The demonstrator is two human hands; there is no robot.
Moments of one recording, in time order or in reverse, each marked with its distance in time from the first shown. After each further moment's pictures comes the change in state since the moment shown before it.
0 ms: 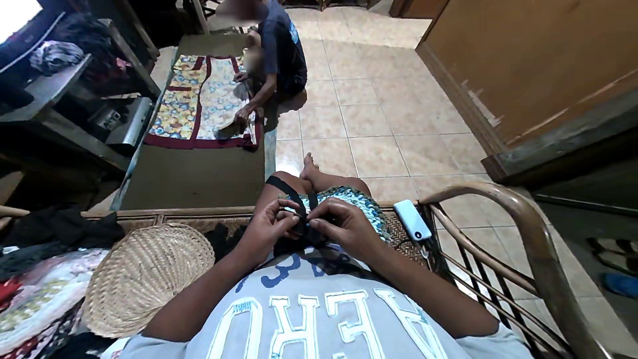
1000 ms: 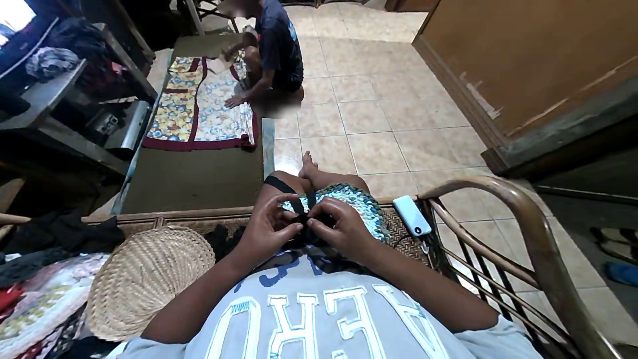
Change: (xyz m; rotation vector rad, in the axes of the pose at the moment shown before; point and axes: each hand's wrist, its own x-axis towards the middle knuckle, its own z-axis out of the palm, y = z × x) left_hand 0.001 -0.006 0.000 0.235 -0.044 0.270; right_hand 0.000 0.007 0.003 -0.250 0.047 -0.070
